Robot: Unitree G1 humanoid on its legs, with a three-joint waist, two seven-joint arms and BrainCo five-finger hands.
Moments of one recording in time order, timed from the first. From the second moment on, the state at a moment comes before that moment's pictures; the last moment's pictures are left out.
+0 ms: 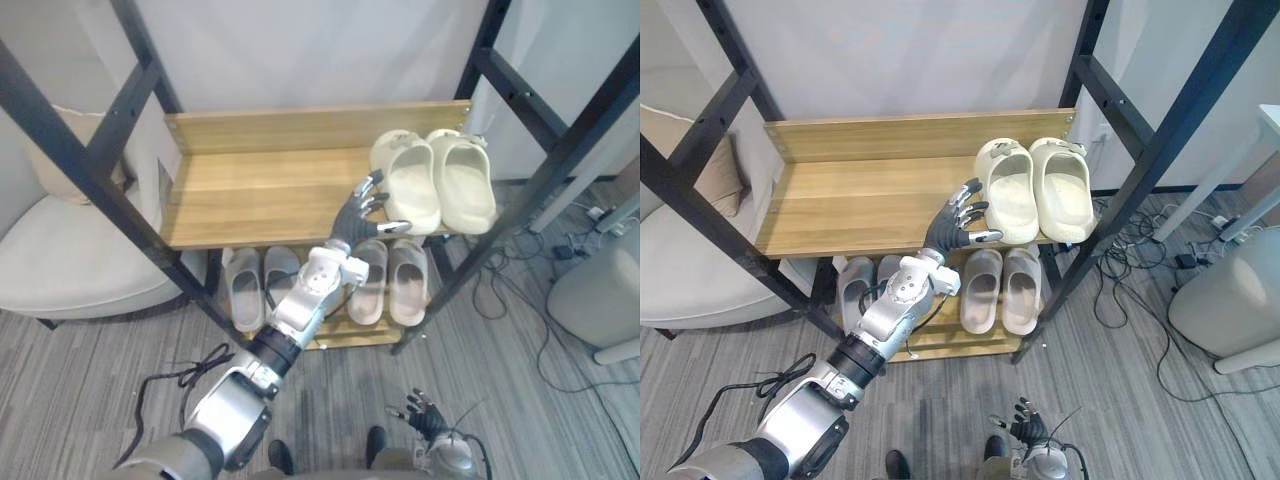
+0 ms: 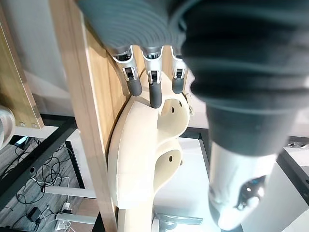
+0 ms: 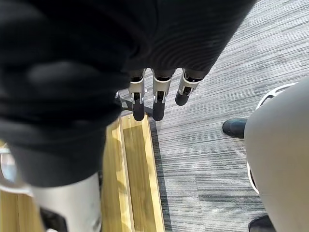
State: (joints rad) left arm -0.67 -0.02 -0.43 0.46 -0.33 -0.10 0.17; right arm 0.12 -0.07 0.01 0.82 0.12 -0.10 -0.05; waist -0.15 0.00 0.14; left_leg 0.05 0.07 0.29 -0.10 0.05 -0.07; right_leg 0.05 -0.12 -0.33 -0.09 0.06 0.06
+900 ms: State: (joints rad) left arm -0.52 0.18 -0.30 0.11 -0.34 -0.10 0.12; right arm 0.06 -0.06 0.05 0.86 0.12 -0.08 -0.04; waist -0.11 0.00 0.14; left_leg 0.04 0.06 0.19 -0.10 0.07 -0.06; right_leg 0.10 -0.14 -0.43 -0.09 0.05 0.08
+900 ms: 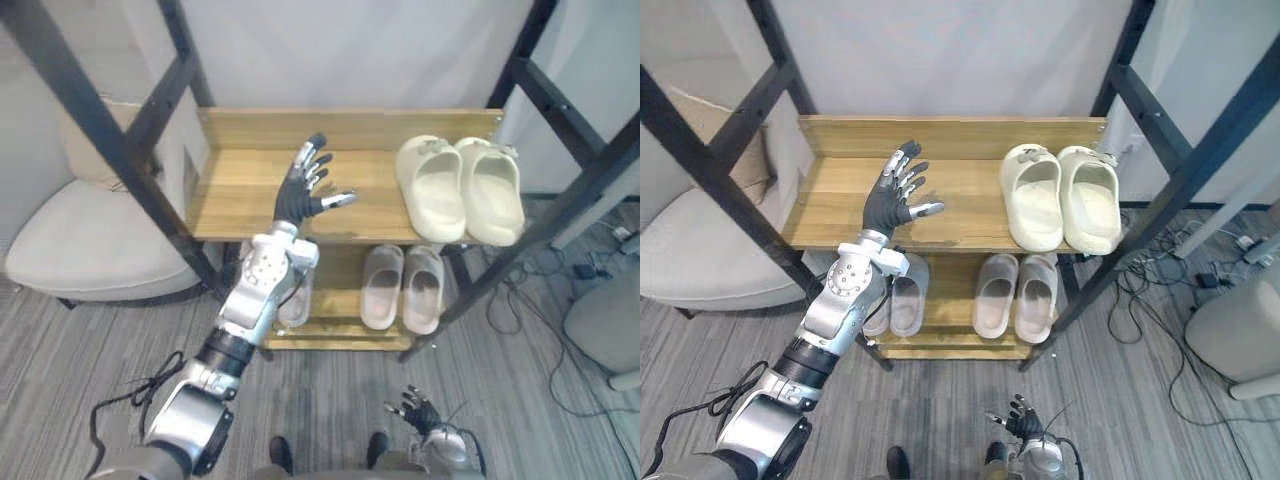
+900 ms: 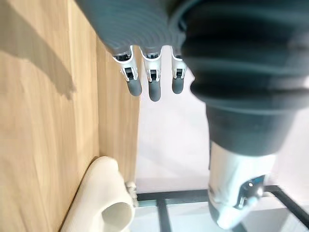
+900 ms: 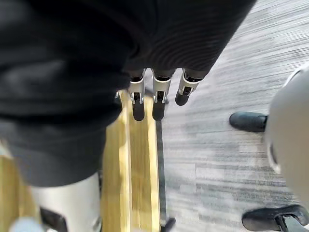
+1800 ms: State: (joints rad) left arm 0.21 0.18 -0.24 0.40 -0.30 -0.09 -0.13; right arm 0.07 -0.06 0.13 0.94 0.04 -0.08 -0.02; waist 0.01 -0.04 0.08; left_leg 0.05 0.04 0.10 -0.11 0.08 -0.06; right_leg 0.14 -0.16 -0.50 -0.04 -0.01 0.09
